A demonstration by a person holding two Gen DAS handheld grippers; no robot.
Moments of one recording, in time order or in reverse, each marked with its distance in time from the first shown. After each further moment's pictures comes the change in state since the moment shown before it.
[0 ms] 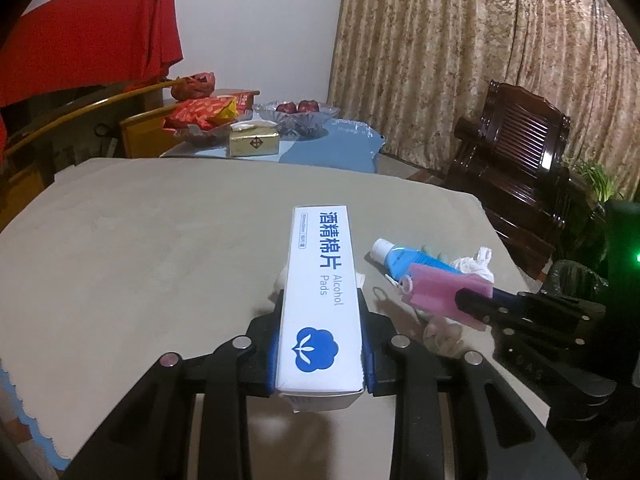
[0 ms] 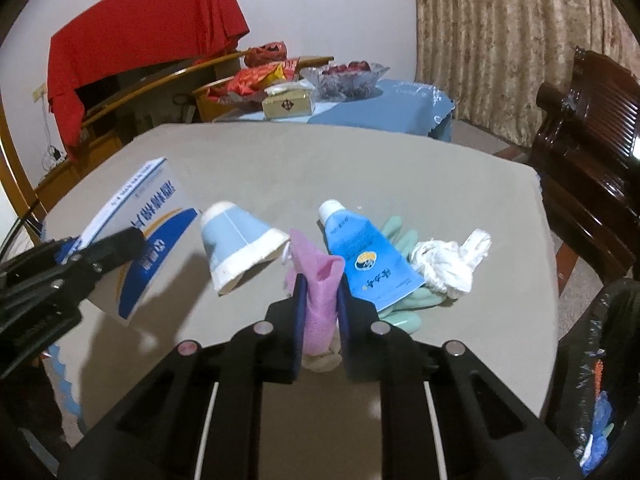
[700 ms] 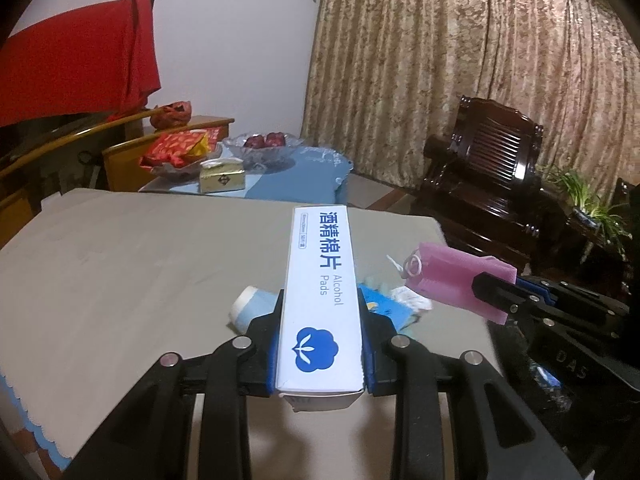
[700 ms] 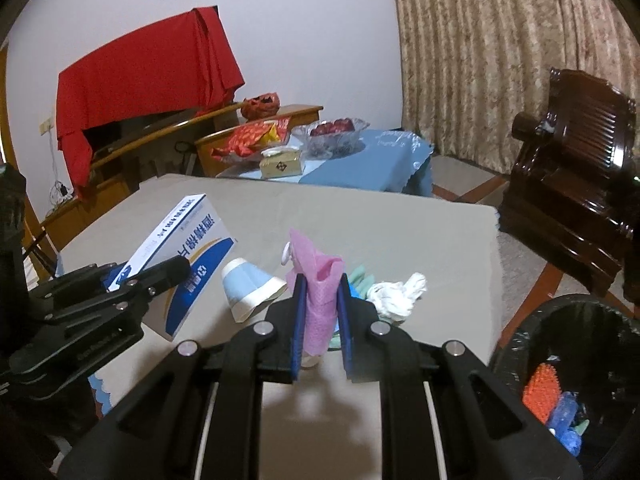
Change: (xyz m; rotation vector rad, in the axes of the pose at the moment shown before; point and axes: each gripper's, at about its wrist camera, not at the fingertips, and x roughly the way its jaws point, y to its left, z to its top) left arm -0.046 -0.051 0.025 0.039 -0.079 -0.074; right arm -0.105 -0.020 0.009 0.034 -0.160 -0.015
